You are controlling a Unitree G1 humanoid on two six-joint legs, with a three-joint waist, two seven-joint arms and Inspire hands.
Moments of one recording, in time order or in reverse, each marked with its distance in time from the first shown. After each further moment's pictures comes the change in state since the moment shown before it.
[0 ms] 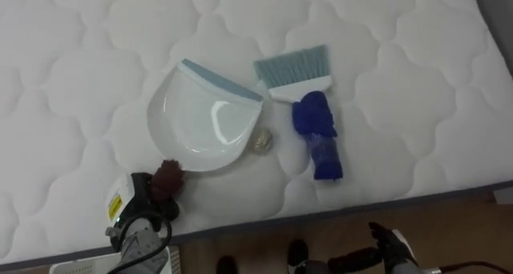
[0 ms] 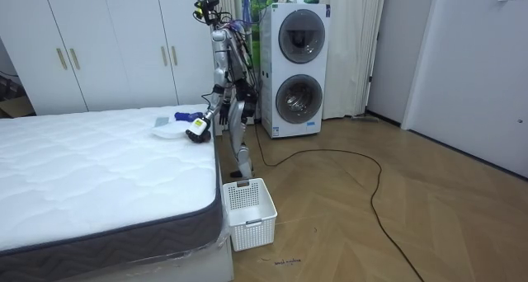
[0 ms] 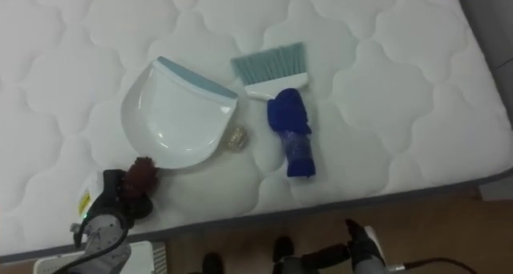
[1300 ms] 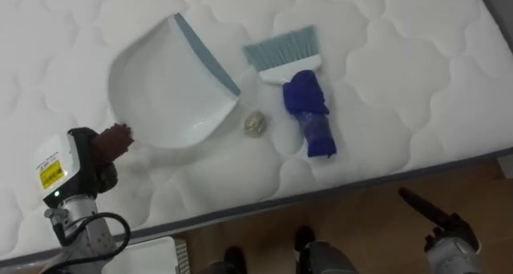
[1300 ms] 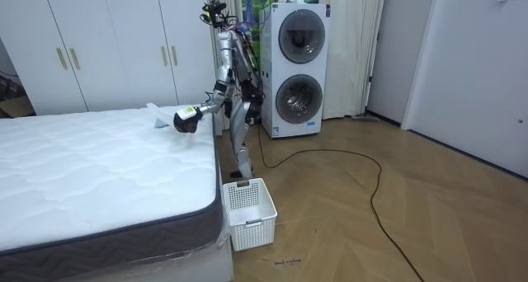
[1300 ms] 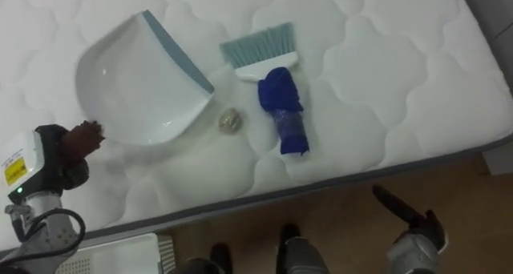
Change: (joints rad) left arm 0.027 0.244 -0.058 -0.114 0.162 -0.129 0.264; right arm -0.089 -0.107 -0.310 -0.083 0.849 -0.112 -0.116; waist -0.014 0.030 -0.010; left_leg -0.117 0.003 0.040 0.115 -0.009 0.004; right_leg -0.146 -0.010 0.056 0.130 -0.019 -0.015
